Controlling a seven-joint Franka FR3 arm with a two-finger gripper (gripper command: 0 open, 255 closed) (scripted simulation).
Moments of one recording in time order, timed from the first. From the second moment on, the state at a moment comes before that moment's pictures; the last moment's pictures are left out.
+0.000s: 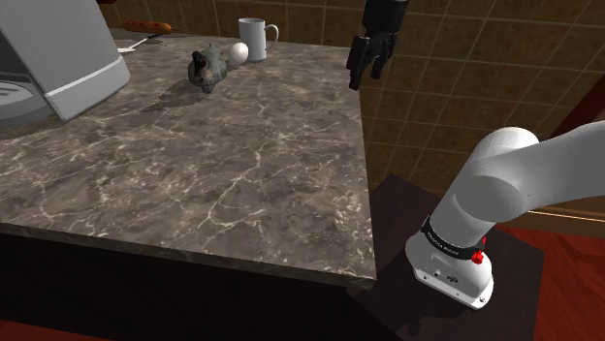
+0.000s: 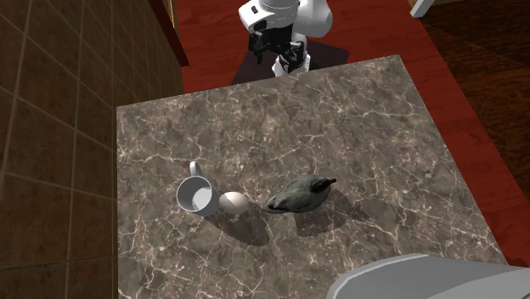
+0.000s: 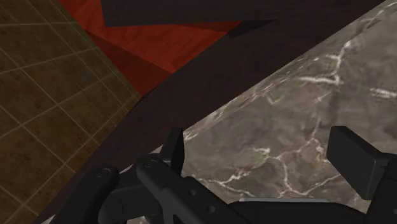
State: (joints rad) arm -0.01 -0.83 0.05 -2.44 0.05 1.66 0.01
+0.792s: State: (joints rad) arm -0.05 -0.50 0.22 -2.18 0.12 1.76 0.33
